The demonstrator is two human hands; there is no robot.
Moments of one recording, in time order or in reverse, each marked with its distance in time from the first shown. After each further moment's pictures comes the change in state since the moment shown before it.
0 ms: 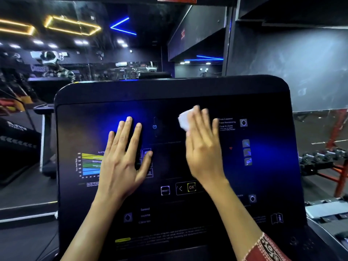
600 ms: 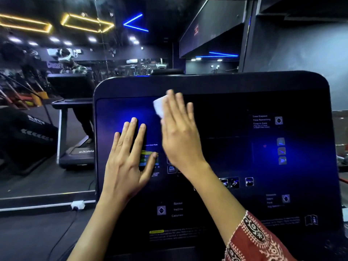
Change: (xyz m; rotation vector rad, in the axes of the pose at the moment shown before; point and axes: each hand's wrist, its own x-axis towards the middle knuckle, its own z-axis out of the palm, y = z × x) left_hand -0.021 -0.052 -0.027 -0.015 -0.012 -0.032; right_hand 0.031 -0.102 0.050 0.076 -0.011 -0.102
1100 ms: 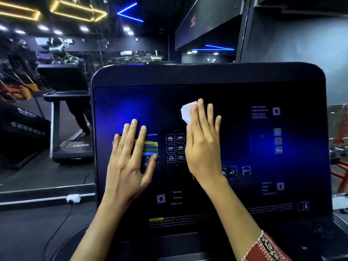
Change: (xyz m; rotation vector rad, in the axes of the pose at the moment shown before) left_hand -0.026 0.006 0.003 -0.034 -0.004 -0.007; right_hand -0.047 0.022 -0.028 0.005 -0.011 0.179
